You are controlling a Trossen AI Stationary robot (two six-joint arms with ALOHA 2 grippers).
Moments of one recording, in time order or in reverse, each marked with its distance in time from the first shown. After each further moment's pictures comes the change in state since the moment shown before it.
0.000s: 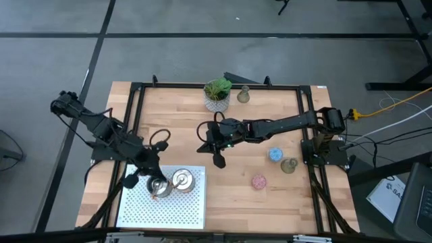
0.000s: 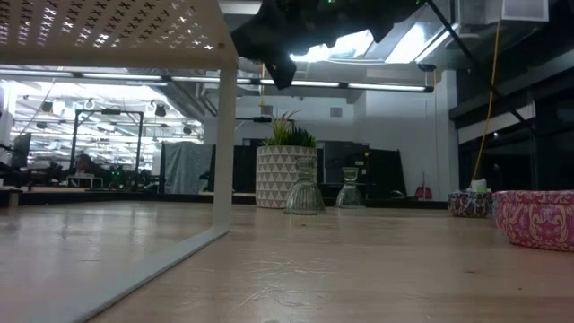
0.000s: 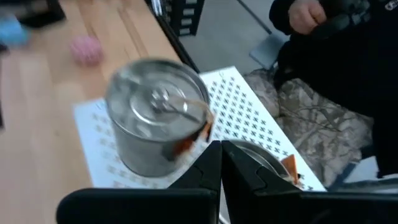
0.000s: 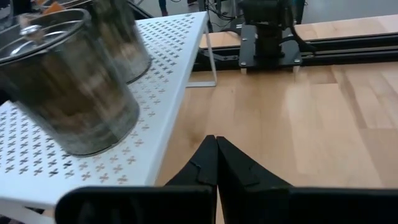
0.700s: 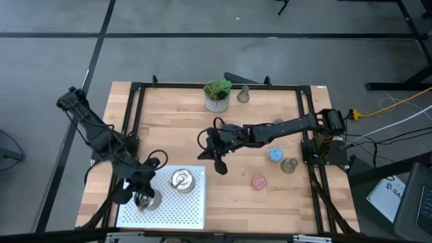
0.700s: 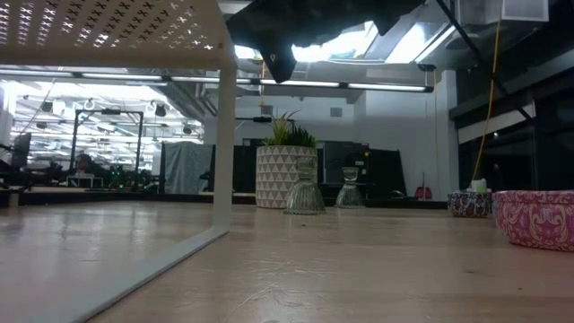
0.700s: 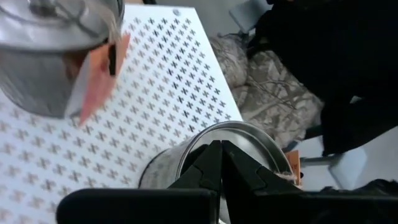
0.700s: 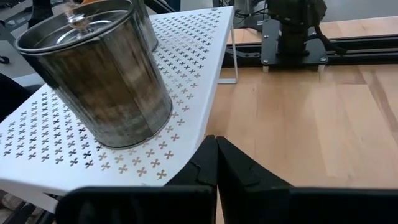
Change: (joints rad) left arm -0.226 0.079 0.002 -0.042 -0.021 -0.350; right arm 0.051 0.000 0.000 -0.002 0.001 0.003
